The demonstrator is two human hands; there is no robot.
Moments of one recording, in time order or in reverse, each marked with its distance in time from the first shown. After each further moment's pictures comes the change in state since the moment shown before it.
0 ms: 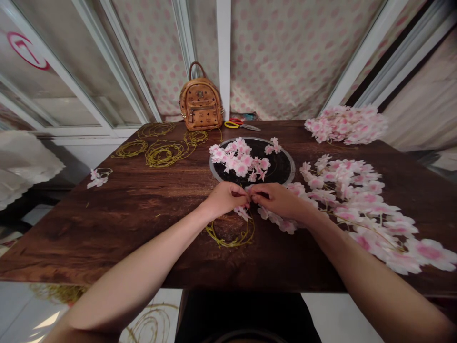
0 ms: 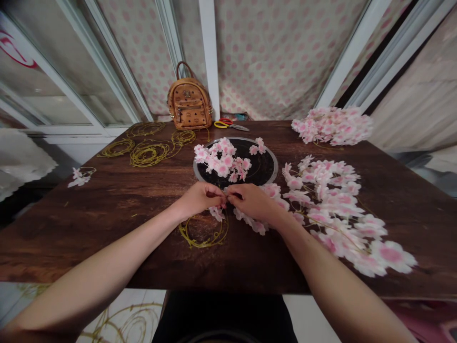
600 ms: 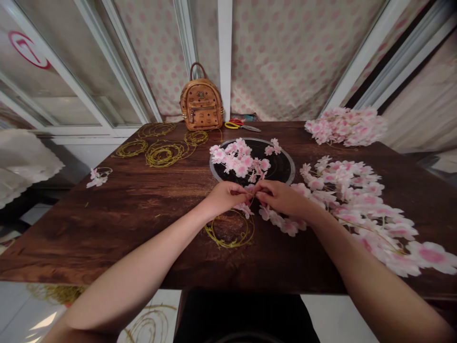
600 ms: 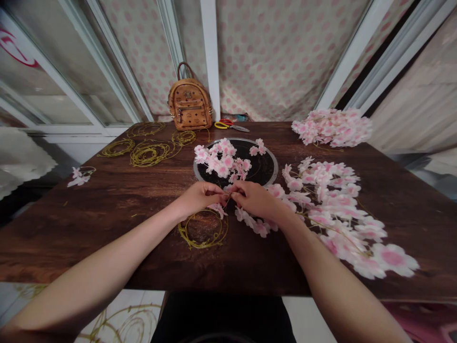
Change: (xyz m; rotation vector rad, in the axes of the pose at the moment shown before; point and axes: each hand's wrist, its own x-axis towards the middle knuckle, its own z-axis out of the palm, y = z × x) left_hand -0.003 0.012 0.001 -0.120 0.049 -0.090; right_hand -0.003 -0.004 -0.010 0.018 0.043 0.138
